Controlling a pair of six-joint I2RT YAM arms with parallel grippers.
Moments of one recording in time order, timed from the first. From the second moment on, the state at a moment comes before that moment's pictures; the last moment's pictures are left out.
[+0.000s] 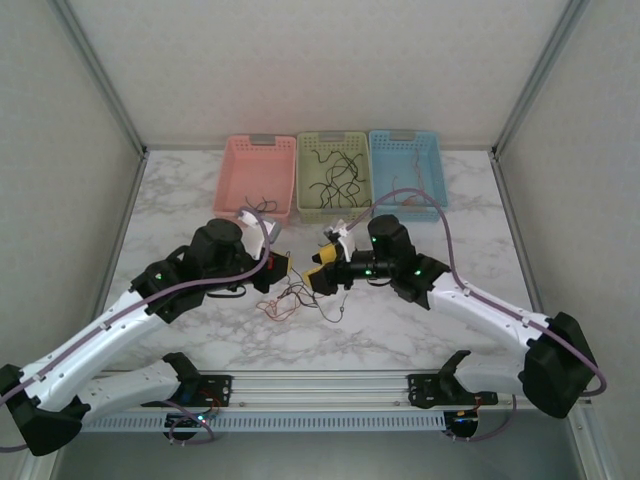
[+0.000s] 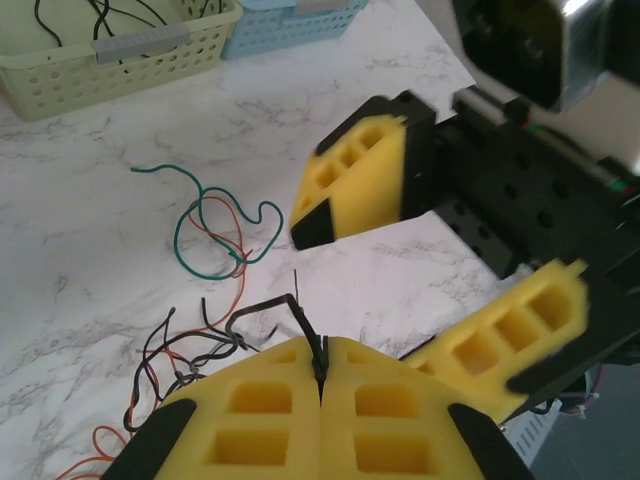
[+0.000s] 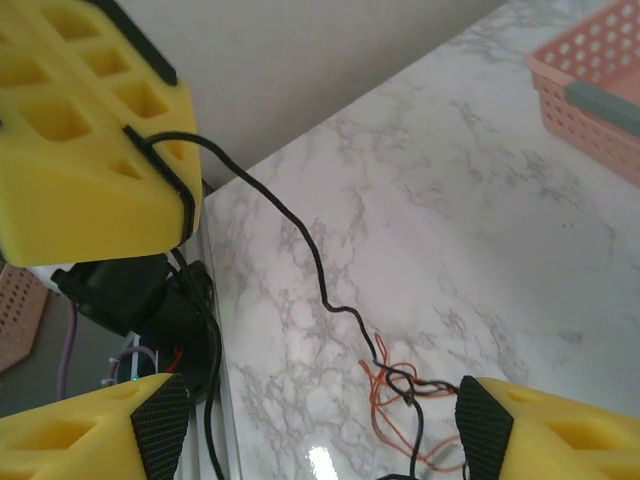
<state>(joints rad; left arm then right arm) -0.81 0.95 1.01 -0.63 0.16 -0.42 0.79 1.23 0.81 0.01 -0.64 0.19</state>
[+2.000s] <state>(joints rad) -0.81 1.07 0.59 -0.29 -0.01 -0.63 0.68 1.18 0.83 0.11 -0.40 0.32</state>
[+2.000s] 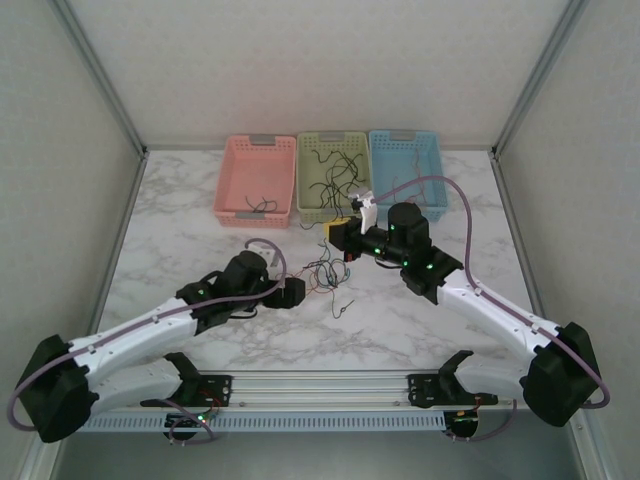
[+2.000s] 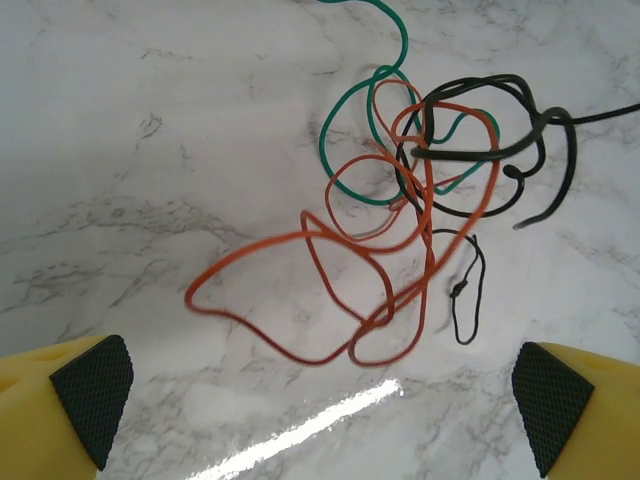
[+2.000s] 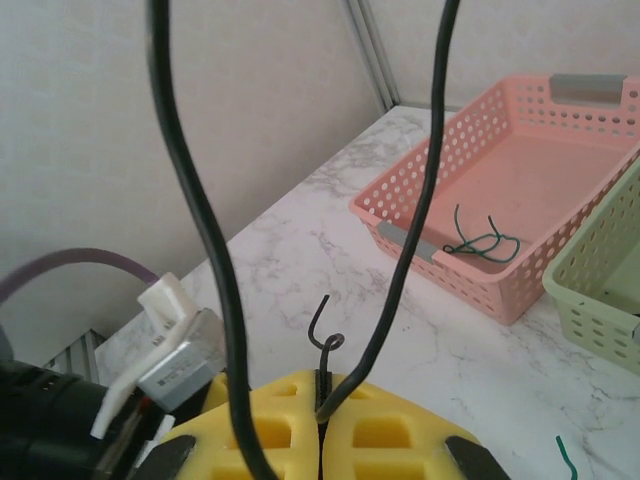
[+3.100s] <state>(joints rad) -0.77 0.79 0.93 -0.89 -0.53 -0.72 0.25 0.95 0.95 -0.34 -0.10 0.36</state>
